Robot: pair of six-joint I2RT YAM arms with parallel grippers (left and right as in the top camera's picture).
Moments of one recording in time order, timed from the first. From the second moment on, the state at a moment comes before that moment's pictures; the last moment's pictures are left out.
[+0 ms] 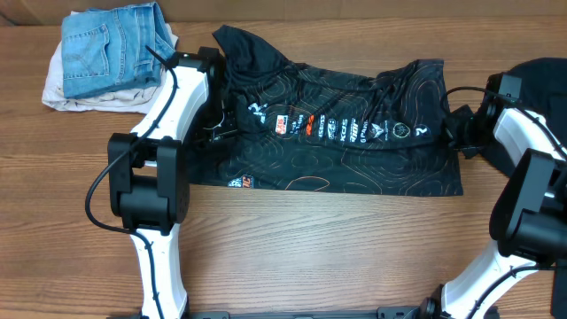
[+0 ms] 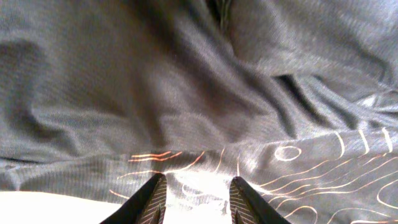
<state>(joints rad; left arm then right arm) -0.16 2.25 1.83 -1.29 0.11 -0.41 -0.31 2.00 1.33 -0.63 -0.20 0.70</state>
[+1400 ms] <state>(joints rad) -0.21 2.33 1.95 -1.22 0.09 -0.42 -0.10 2.01 1.38 -0.89 -0.27 0.58</state>
